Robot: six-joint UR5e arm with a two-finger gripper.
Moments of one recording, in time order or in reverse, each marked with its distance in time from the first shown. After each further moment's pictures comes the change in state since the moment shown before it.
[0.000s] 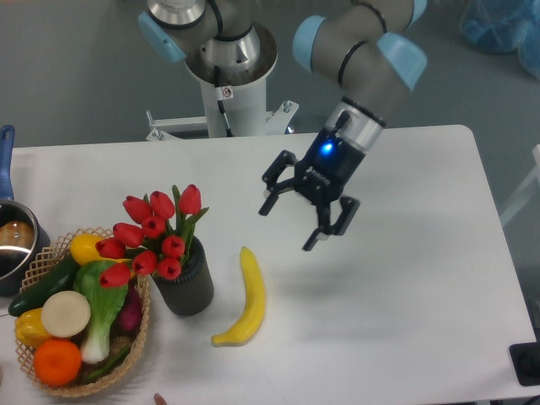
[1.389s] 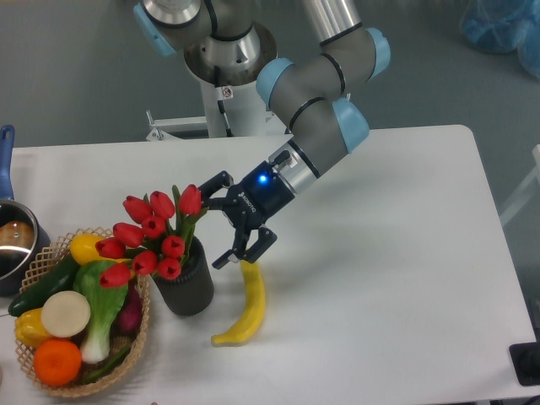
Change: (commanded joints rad) arm -0.114 -0.064 -0.080 -0.003 -0.206 0.009
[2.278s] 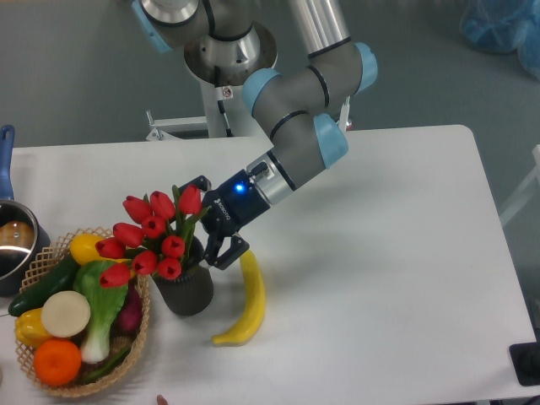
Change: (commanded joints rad) arm -0.054 -0.038 0.011 0.000 -0.049 -0.005
